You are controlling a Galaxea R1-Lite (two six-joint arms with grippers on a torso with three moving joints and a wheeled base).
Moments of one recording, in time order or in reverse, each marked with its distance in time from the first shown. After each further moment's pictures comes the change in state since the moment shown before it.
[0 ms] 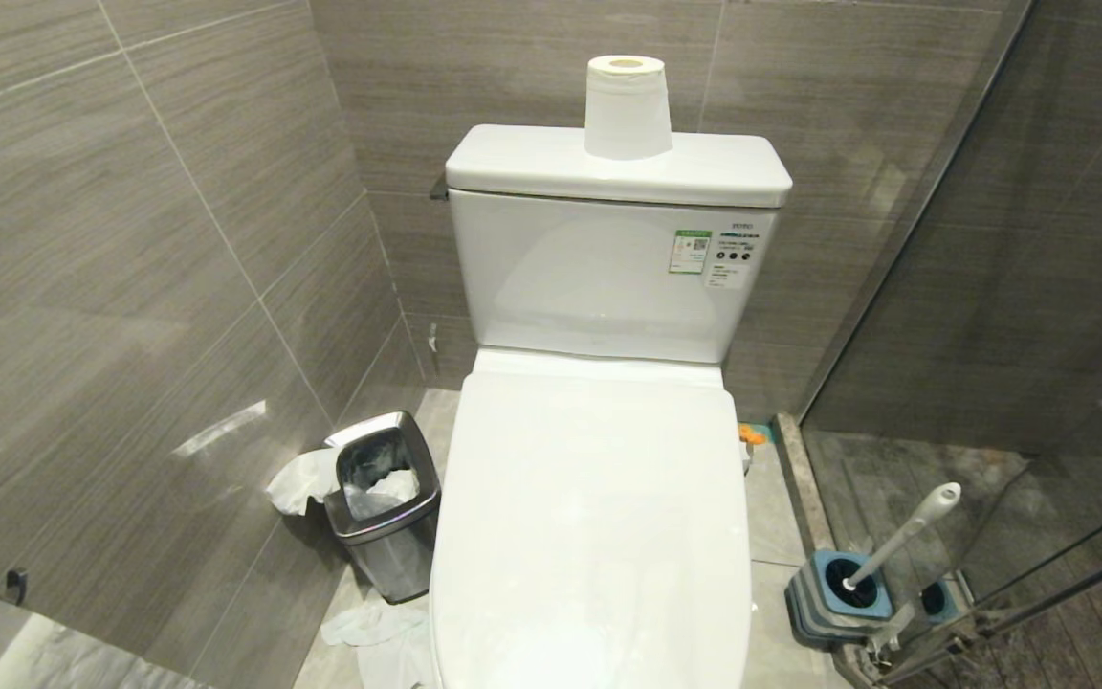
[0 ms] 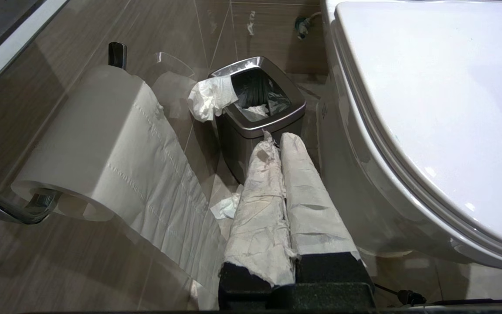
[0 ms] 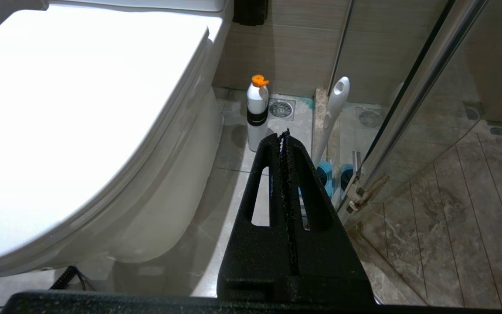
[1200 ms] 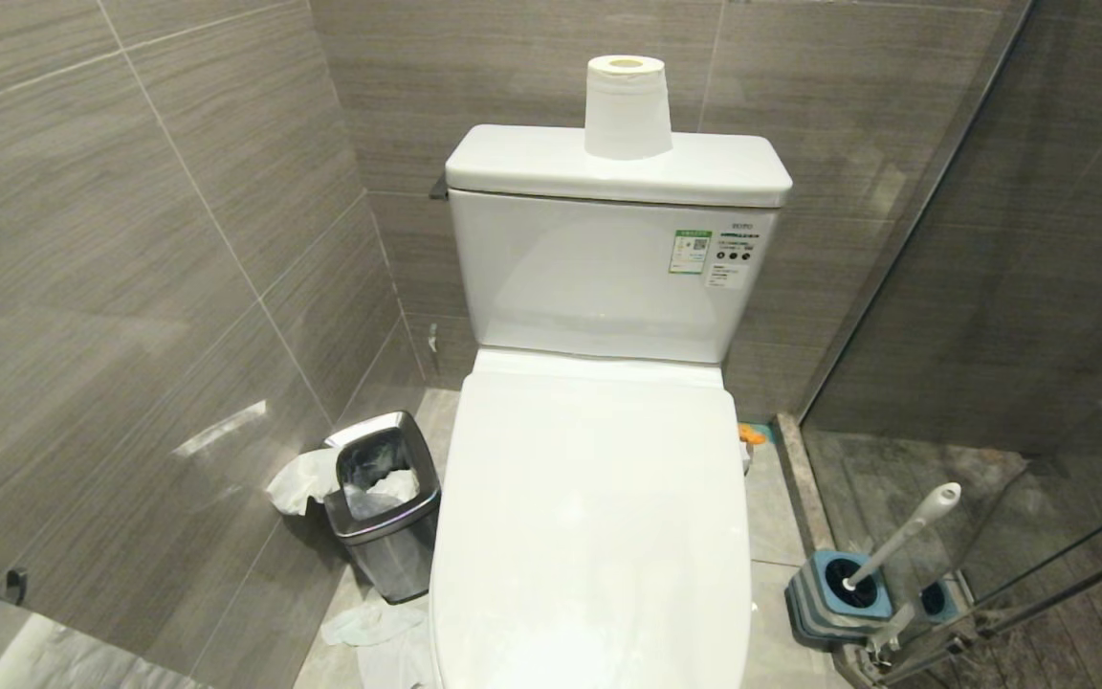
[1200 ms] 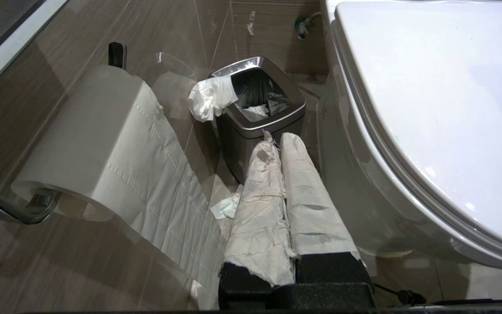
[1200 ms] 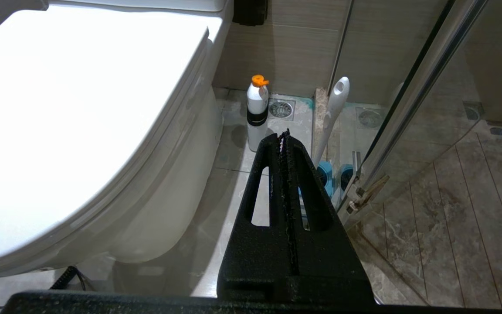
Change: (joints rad) left arm 0.000 0.000 0.000 0.000 0.000 0.000; right arm 0.000 0.000 0.000 0.000 0.000 0.000
